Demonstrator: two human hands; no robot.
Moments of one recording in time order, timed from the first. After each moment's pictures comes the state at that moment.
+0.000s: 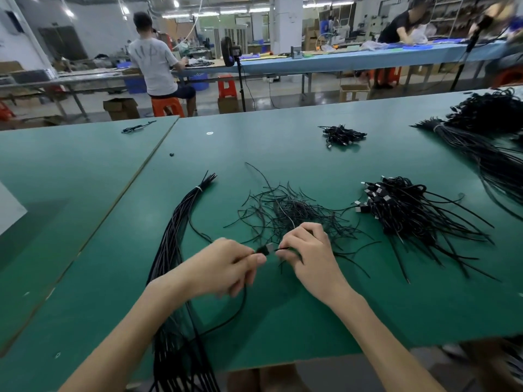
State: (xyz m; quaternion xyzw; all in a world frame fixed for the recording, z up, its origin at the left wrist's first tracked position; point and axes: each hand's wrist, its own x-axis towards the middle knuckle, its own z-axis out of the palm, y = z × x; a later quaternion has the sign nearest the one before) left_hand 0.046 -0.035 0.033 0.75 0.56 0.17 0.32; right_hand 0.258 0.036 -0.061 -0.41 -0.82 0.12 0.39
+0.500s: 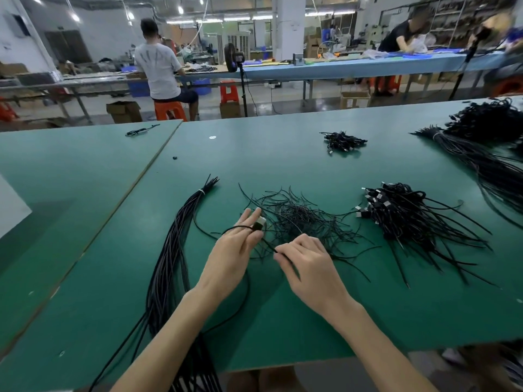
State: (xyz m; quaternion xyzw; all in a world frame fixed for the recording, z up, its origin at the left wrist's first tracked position) left_hand 0.059 -0.004 -0.023 0.70 0.57 0.41 0.16; right_hand 0.254 0.016 -0.053 -0.33 -0.85 -0.01 0.42
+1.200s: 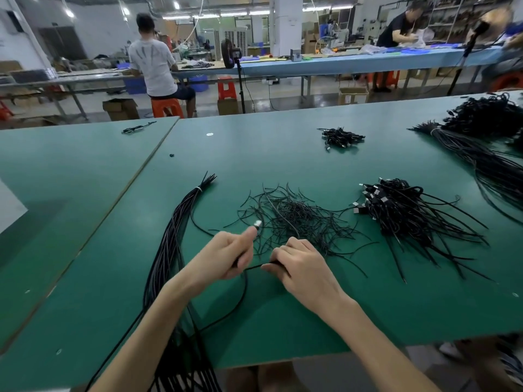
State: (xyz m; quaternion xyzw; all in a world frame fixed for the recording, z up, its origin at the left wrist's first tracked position) left_hand 0.049 -0.028 0.014 0.63 0.50 0.38 0.46; right_hand 0.251 0.016 -0.056 -0.35 -0.88 -0.02 0.33
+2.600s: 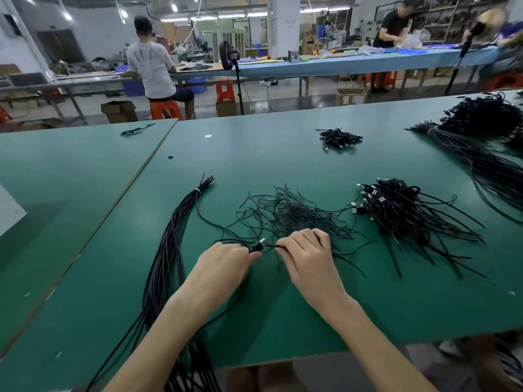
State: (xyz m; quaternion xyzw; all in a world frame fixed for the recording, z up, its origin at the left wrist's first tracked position) left_hand 0.065 -0.033 0.005 0.75 0.66 0.07 -0.01; right_hand 0.256 0.017 -0.056 -0.39 -0.82 -0.11 0.40
